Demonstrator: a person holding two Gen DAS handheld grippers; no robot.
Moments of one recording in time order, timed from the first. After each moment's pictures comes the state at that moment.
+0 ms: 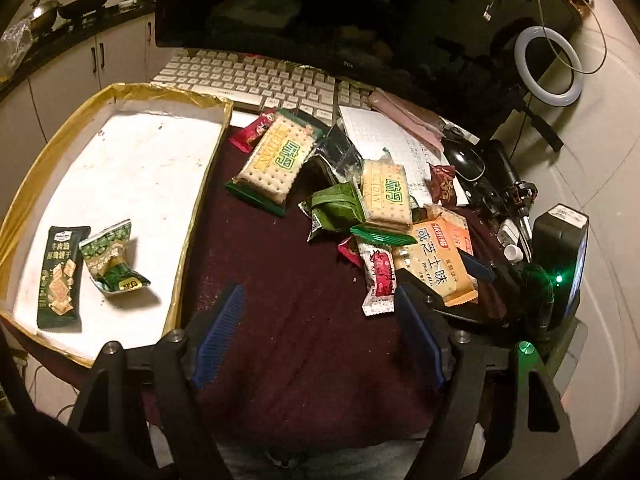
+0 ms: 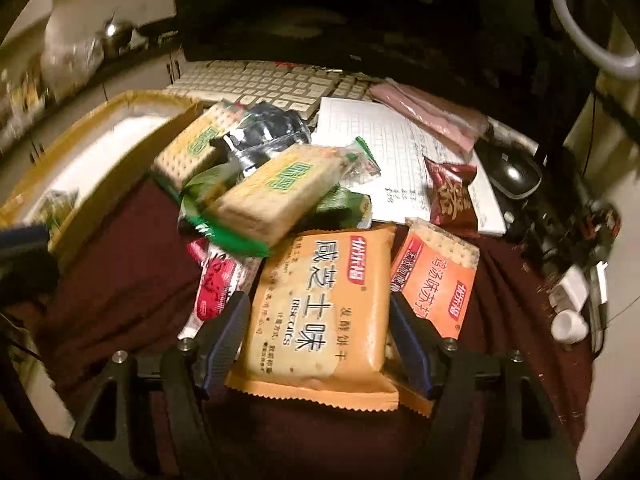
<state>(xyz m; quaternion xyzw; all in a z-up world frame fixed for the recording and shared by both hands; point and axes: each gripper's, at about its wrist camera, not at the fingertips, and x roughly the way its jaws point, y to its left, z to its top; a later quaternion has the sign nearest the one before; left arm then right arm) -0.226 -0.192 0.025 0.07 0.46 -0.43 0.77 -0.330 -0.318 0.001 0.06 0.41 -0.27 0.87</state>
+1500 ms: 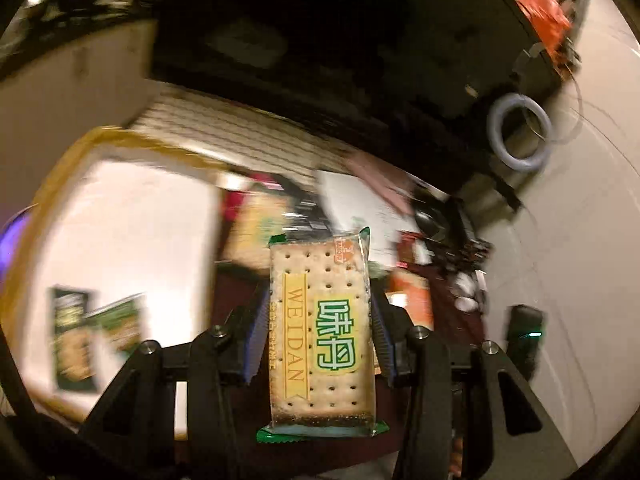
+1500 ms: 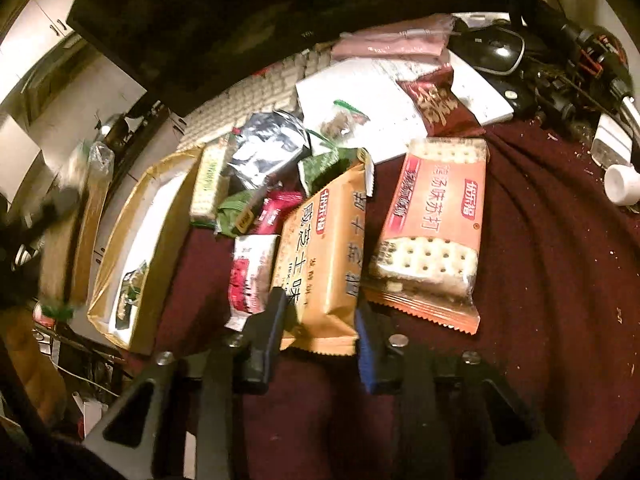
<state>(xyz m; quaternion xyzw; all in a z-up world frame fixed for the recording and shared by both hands) -0.178 -0.165 0.075 -0.01 0.44 -0.47 0.76 -0.372 -0.345 0.009 0.33 0.35 -0.18 0.86</state>
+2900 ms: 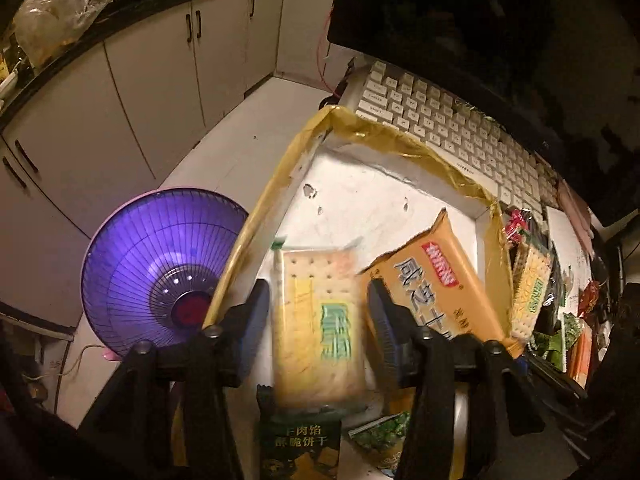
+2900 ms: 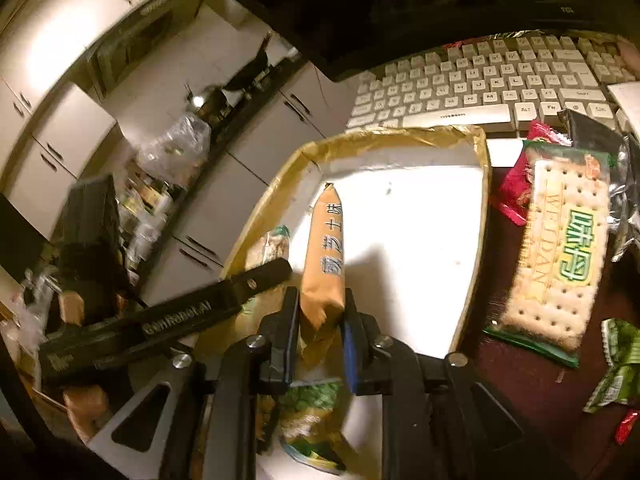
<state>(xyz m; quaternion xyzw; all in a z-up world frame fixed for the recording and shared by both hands) -0.009 -0.133 0.009 0.06 0.50 -0.29 0.81 -0.137 -0.255 0.015 0.32 0.35 -0.01 0.88</state>
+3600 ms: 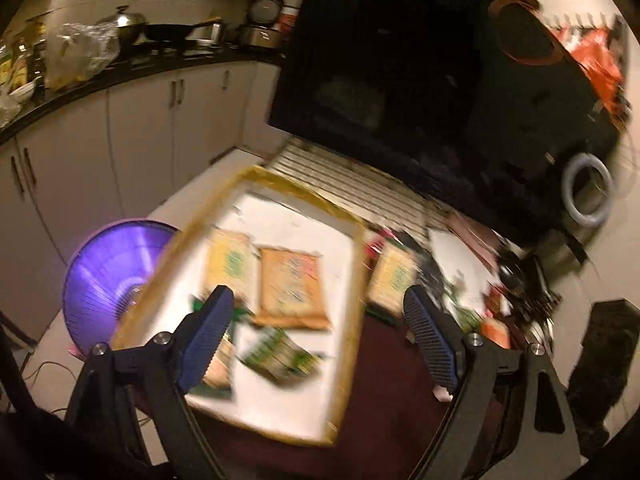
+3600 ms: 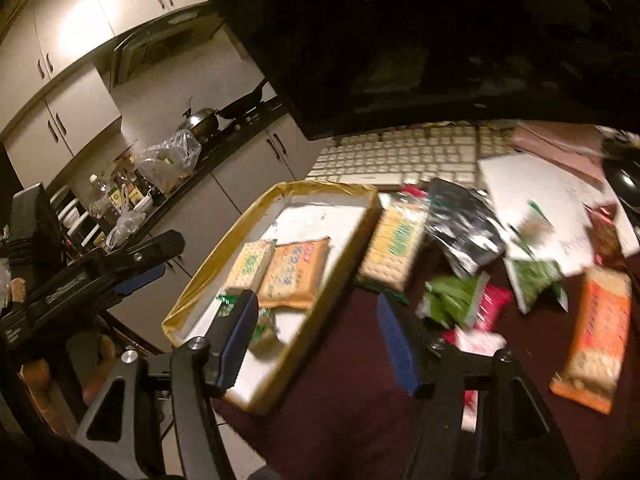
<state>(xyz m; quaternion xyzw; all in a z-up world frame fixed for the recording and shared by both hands) -0.150 -0.094 0.077 -0.02 0.38 -0.37 0.85 -0.284 -0.268 0.061 0.25 0.29 -0.09 0.92</state>
